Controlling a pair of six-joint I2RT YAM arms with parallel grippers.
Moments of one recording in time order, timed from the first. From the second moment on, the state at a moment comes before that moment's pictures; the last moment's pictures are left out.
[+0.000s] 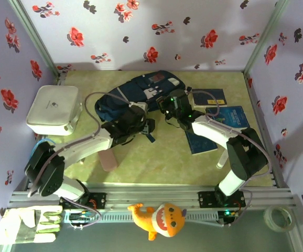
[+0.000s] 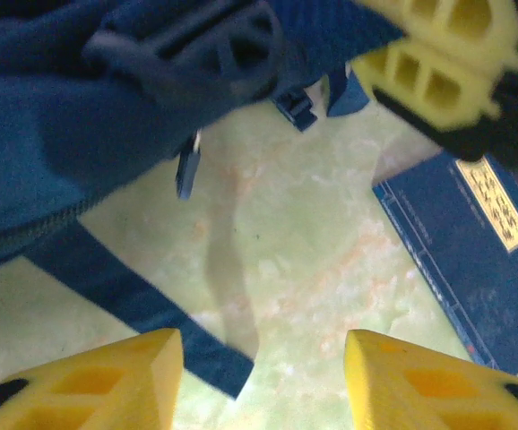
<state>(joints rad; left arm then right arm) -0.84 1.49 1.02 -0.21 -0.16 -0.55 0.60 1.63 1.05 0.13 -0.06 1.46</state>
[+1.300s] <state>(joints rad) -0.80 1.68 1.15 -0.15 -0.34 -0.60 0.60 1.63 1.05 0.18 -0.06 1.59</state>
